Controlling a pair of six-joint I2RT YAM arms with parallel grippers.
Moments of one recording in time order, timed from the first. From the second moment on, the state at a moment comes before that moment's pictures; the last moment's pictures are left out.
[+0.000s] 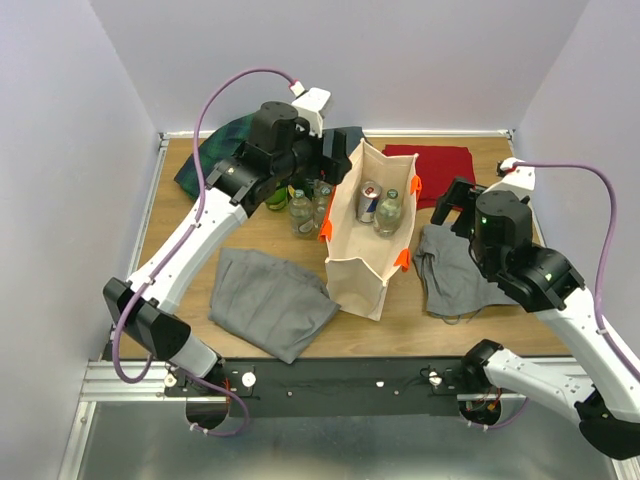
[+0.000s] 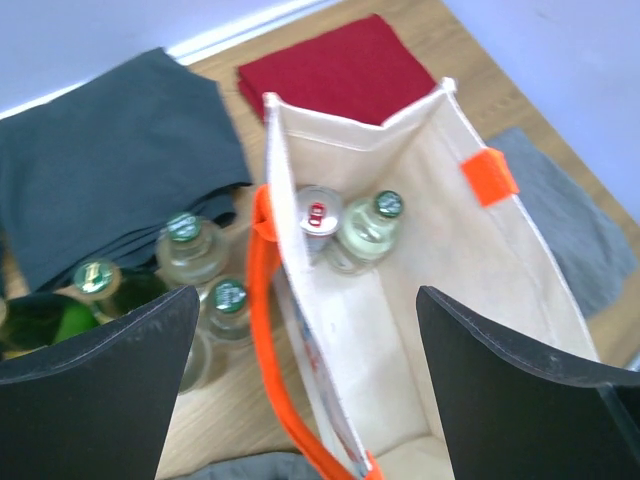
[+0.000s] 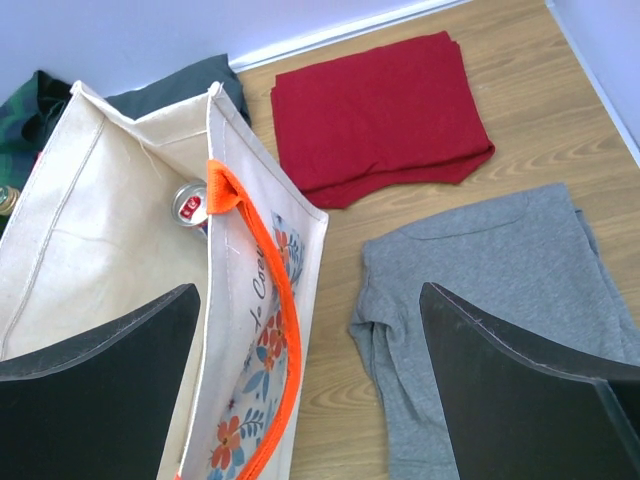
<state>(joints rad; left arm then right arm) -0.60 1.52 1.69 -0.52 0.10 -0.18 0.64 0.89 1.17 -0.68 0.69 0.48</state>
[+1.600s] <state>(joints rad) -0.77 1.88 1.99 -0.67 0.14 -0.17 0.14 1.07 1.20 -0.70 0.23 0.30</state>
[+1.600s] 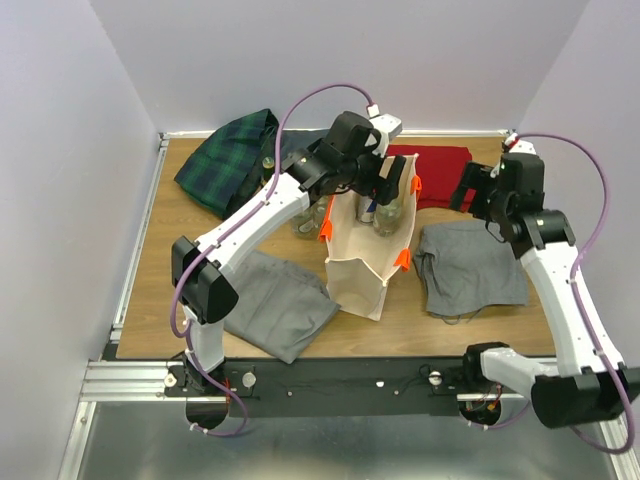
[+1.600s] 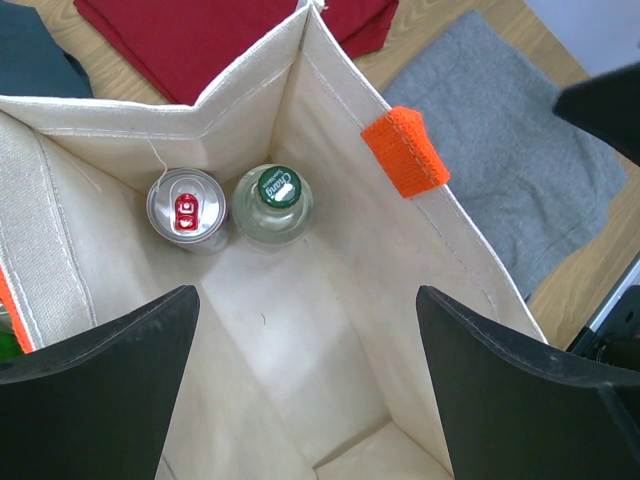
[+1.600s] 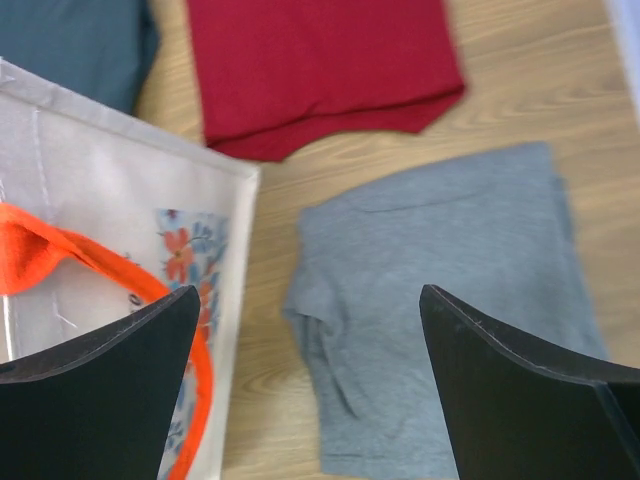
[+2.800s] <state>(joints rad) -0.80 2.03 1.97 -0.57 0.10 -0.20 -0.06 1.18 1.22 -0.66 -0.18 0.26</state>
